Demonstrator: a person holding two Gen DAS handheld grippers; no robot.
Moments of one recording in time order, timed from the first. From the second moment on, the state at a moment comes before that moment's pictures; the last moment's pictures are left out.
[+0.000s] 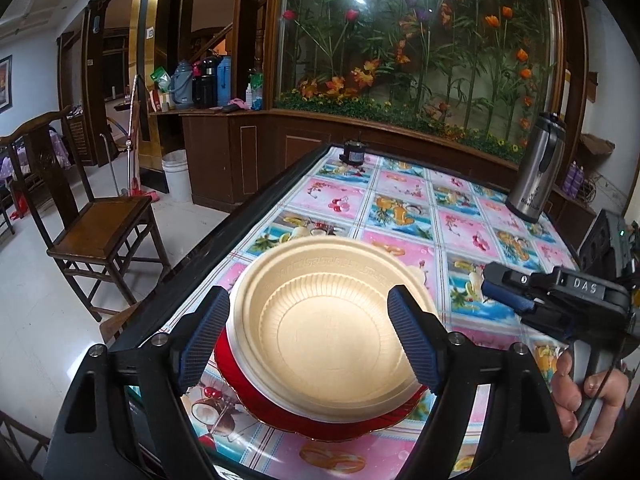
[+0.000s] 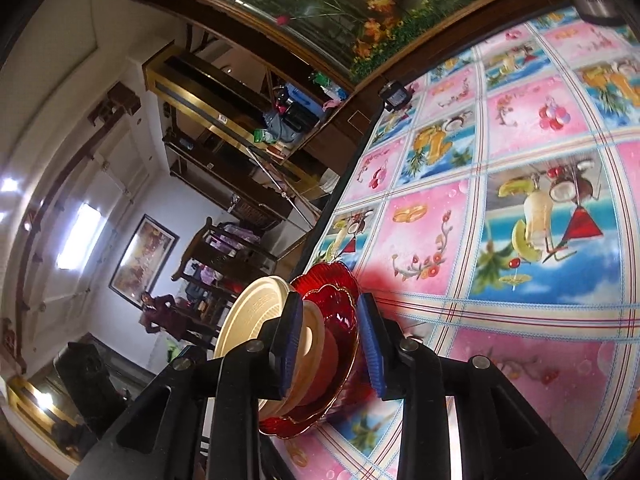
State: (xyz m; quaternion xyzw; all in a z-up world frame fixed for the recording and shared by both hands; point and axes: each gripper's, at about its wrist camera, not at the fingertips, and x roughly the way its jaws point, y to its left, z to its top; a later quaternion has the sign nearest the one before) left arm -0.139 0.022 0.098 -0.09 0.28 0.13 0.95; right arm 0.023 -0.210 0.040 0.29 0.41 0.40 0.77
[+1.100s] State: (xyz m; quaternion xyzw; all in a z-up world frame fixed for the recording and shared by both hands) left arm -0.158 0.053 0.111 -0.12 0.25 0.14 0.95; right arm 0.026 -0.212 0.025 0.29 0.43 0.37 0.77
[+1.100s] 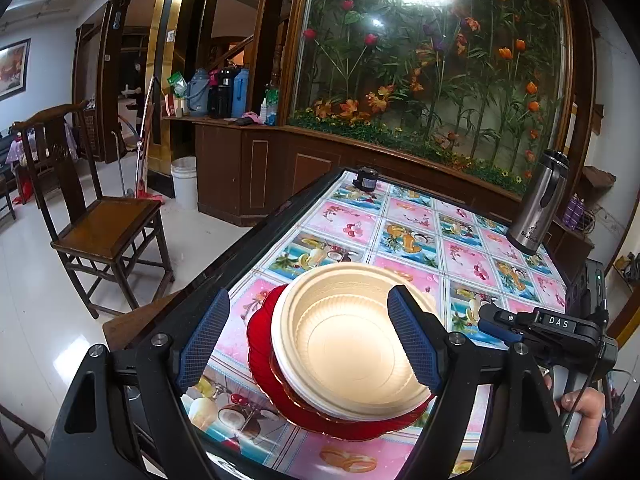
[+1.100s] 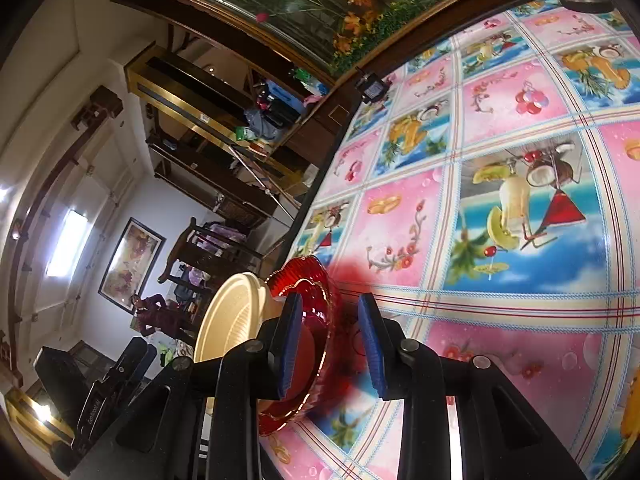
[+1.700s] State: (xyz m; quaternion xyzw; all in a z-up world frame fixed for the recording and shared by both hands) left arm -0.171 0.129 0.053 -0.21 0.32 0.12 0.91; right arm 0.022 -0.187 0.014 0.22 0.45 0.37 0.78
